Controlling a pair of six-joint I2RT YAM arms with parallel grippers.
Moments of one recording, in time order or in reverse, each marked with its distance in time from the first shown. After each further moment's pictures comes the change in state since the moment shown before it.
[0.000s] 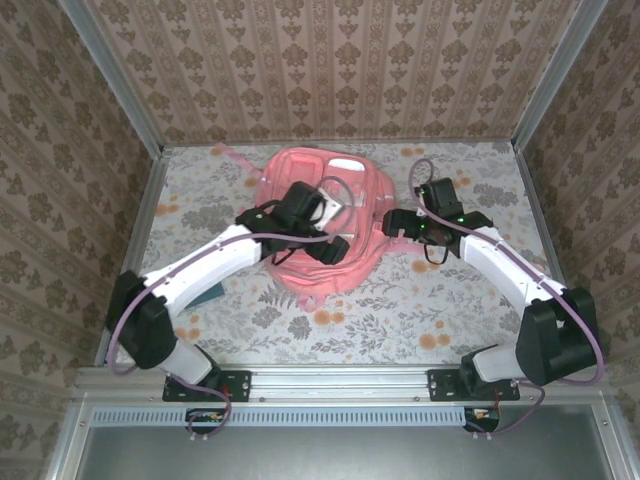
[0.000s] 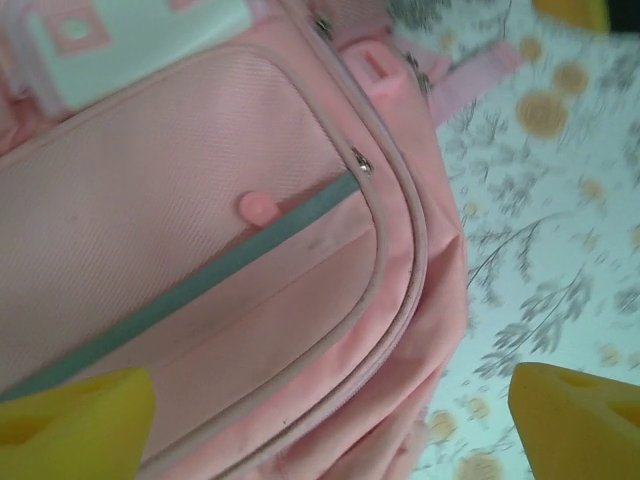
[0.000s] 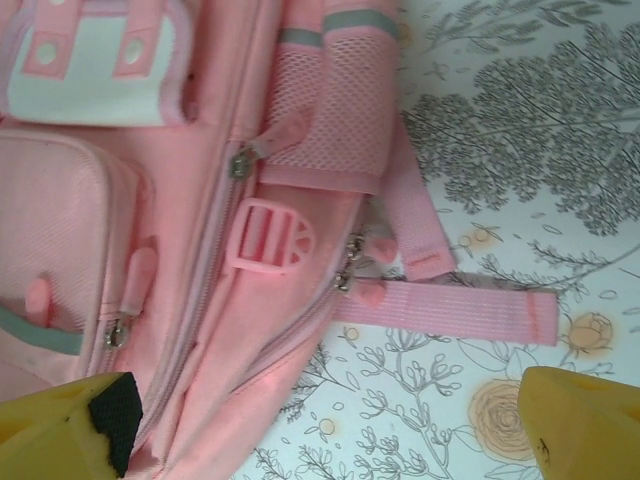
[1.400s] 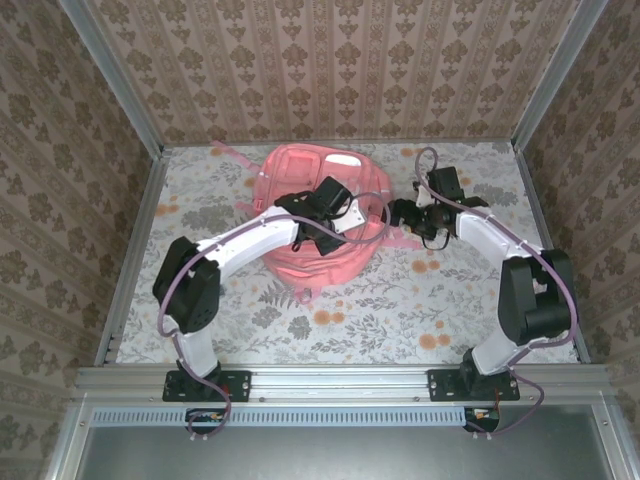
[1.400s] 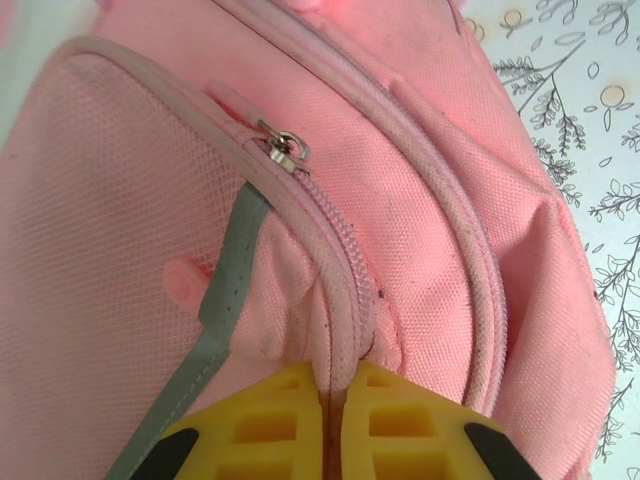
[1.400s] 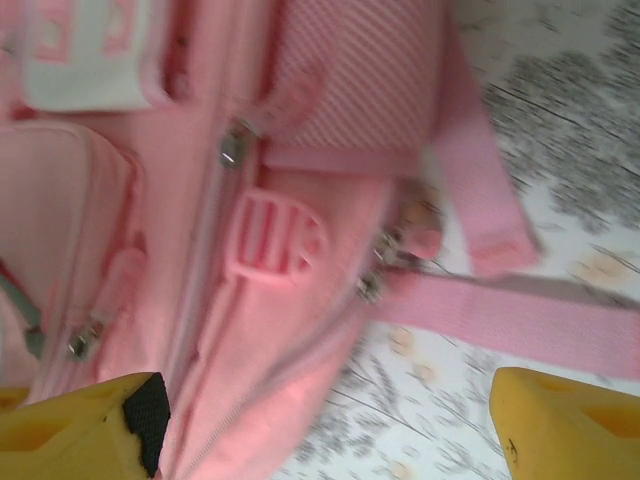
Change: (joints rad) left arm 0.005 0.257 0.172 -0.063 -0.097 0.410; right arm -0.098 0.249 0.120 0.070 -0.332 0.044
